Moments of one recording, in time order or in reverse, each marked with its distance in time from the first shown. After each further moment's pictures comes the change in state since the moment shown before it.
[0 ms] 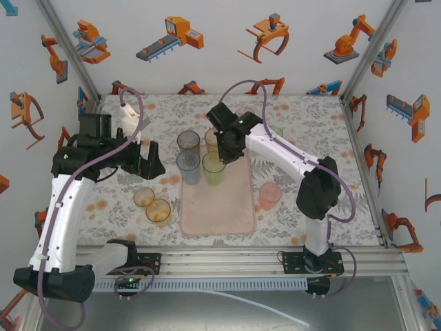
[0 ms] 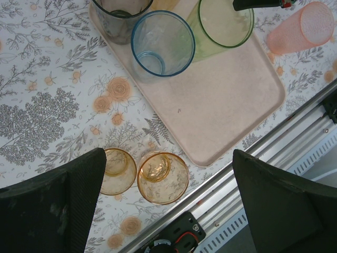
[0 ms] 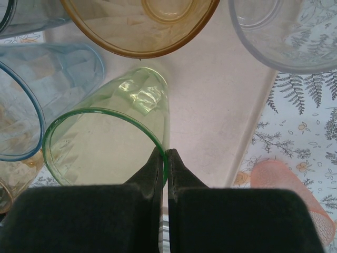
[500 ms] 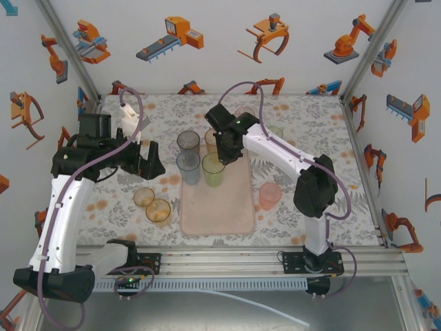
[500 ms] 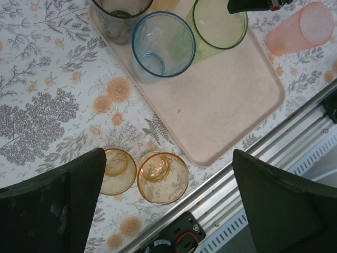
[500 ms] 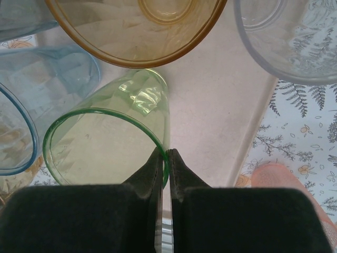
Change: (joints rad) left arm 0.000 -0.003 0.000 0.000 0.000 0.000; right arm 0.000 0.029 0.005 0.002 0.000 0.000
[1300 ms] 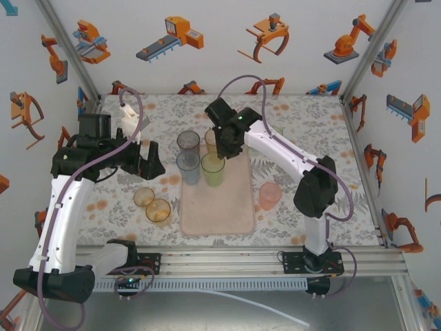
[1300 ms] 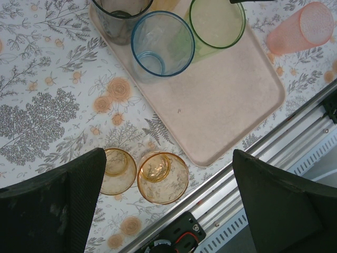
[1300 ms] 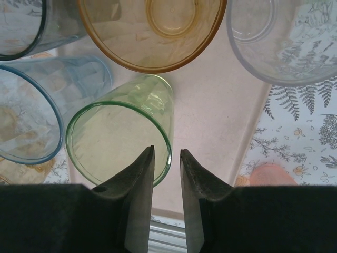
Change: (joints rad) left arm 0.000 -0.002 0.000 0.000 0.000 0.000; right arm 0.000 -0.002 0.090 -0.043 0.022 -0.006
